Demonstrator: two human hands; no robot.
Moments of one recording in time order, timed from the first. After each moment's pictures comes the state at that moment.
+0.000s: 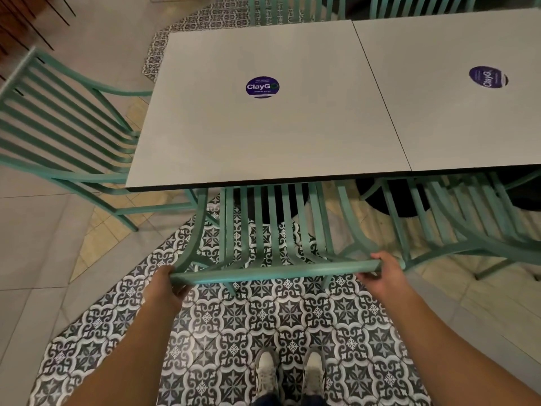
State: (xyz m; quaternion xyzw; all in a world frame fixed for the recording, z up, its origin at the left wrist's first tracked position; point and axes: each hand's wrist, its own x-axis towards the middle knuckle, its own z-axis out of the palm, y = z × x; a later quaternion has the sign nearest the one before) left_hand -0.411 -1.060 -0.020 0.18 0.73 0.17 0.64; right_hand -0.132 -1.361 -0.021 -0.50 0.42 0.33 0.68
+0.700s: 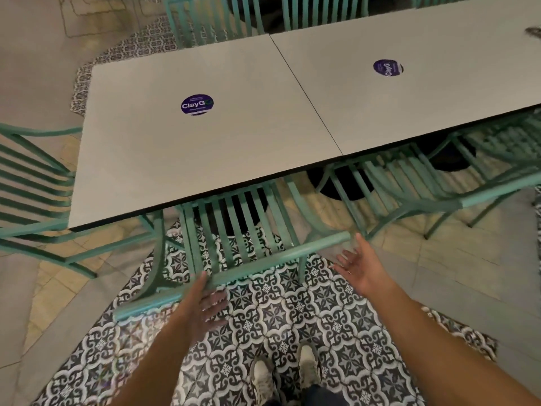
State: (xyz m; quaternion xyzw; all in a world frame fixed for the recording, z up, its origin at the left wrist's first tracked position) left_hand -0.373 -1.147 -0.029 0.39 0.53 -0.09 0.75; right_hand -0.160 -1.426 -0.016 -0.52 0.32 0.30 0.73
